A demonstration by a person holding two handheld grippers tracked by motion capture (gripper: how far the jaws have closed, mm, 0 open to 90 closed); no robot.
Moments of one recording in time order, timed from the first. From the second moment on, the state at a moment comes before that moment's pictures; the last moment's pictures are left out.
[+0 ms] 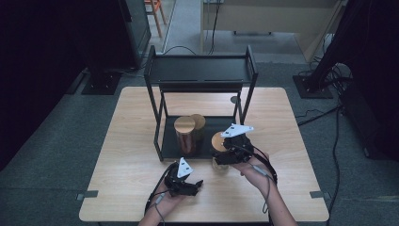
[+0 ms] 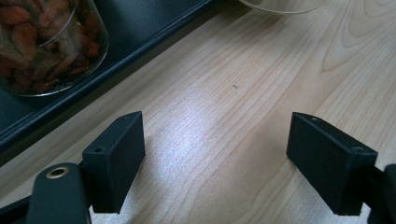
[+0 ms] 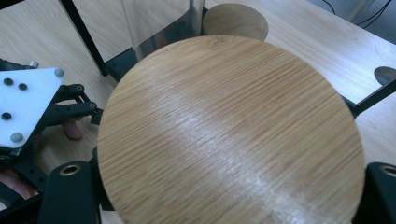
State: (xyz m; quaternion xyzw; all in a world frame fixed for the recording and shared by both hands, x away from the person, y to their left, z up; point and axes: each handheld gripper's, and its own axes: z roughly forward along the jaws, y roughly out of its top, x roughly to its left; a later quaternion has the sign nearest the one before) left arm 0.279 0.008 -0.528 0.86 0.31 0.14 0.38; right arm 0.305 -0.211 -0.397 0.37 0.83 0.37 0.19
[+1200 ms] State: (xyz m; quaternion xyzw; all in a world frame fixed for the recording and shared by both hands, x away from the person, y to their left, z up) left arm 0.278 0.008 -0.528 0.86 0.31 0.14 0.38; right arm 0.328 -0.193 -0.390 0.39 0.82 0.36 0.20
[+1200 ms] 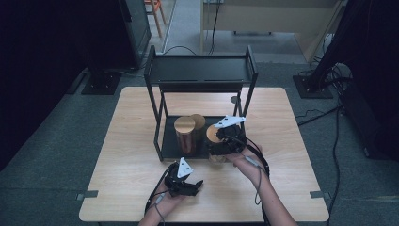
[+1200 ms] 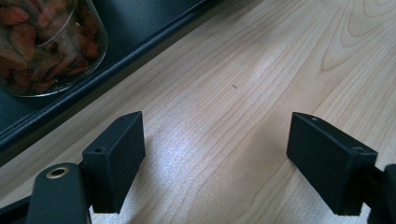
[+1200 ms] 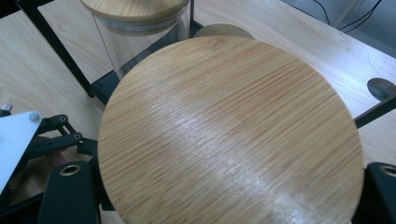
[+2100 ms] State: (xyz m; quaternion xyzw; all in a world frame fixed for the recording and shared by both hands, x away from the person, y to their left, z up) left arm 0.278 0.008 -0.528 0.86 0.31 0.14 0.38; right arm 0.363 -0.181 -0.391 0.41 0.81 0.35 0.20
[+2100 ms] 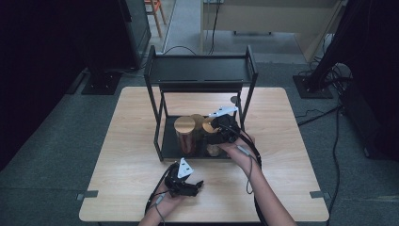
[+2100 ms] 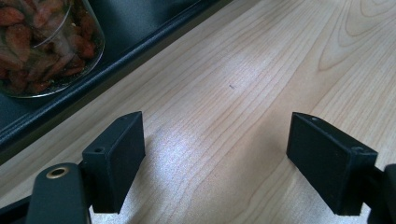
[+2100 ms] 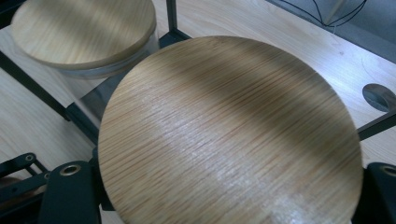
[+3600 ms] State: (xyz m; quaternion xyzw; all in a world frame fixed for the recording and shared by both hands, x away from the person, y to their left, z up) left arm 0.278 0.007 -0.528 0.86 0.30 0.14 0.38; right arm 0.380 -0.181 -0.407 0.44 0.81 0.35 0.18
